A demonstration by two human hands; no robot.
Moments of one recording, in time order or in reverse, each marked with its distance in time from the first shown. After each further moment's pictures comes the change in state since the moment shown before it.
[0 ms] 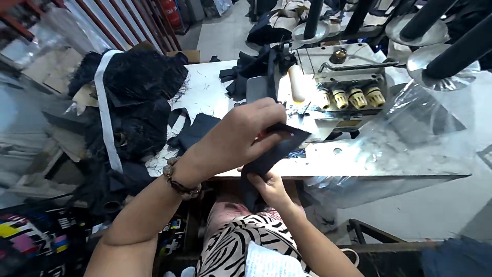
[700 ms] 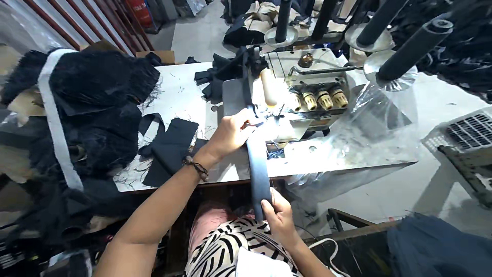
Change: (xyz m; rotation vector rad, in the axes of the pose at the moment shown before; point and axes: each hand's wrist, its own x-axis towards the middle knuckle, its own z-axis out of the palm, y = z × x) left_hand -0.006 -0.084 0.103 -0.084 0.114 -0.252; right_hand -0.077 0.011 -0.043 -0.413 0.247 -0.104
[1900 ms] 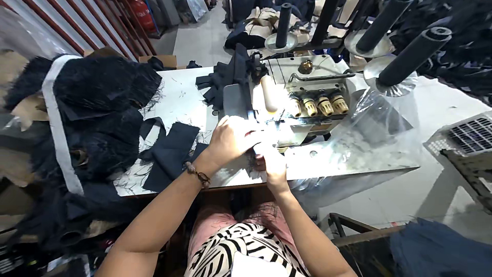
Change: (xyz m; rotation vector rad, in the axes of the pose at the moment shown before) left_hand -0.004 0.006 -0.007 0.267 -0.113 -0.003; right_hand 0.113 0.024 0.014 0.056 0.192 0.015
